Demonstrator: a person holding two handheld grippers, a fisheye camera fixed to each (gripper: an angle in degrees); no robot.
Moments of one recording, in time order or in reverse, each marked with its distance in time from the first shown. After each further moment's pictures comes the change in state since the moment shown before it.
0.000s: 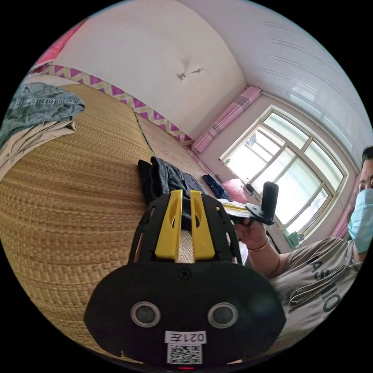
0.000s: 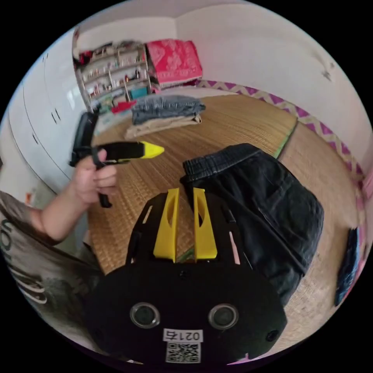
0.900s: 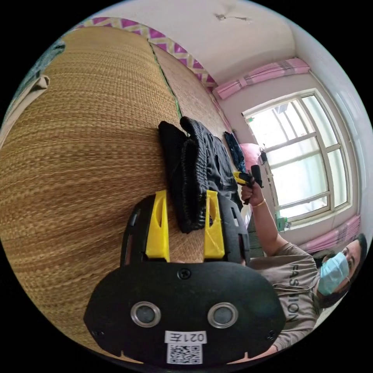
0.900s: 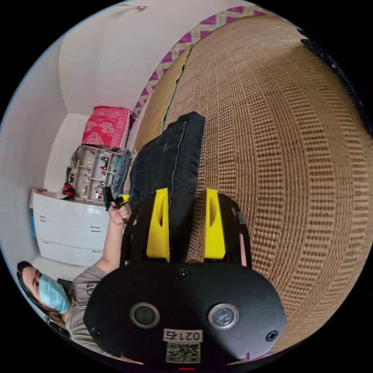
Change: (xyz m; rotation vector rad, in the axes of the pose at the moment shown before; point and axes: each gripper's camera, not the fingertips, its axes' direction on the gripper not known) left arm -0.114 -0.134 0.136 -0.527 0.016 -0.200; right arm 0.662 0.532 -0.060 -0.003 -0.433 0.871
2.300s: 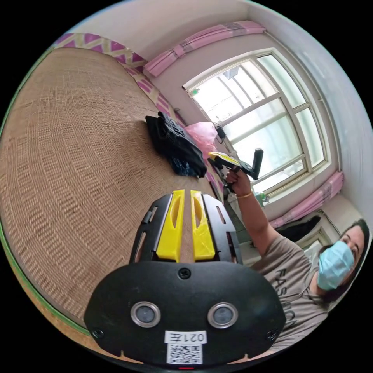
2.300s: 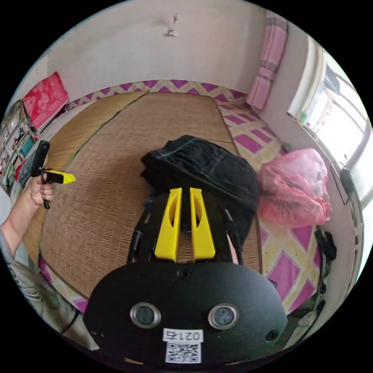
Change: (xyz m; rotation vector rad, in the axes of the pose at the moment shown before) left arm 0.161 -0.124 0.267 -0.122 0.290 0.326; right arm 0.129 0.216 -0.414 0.332 0.935 -0.271
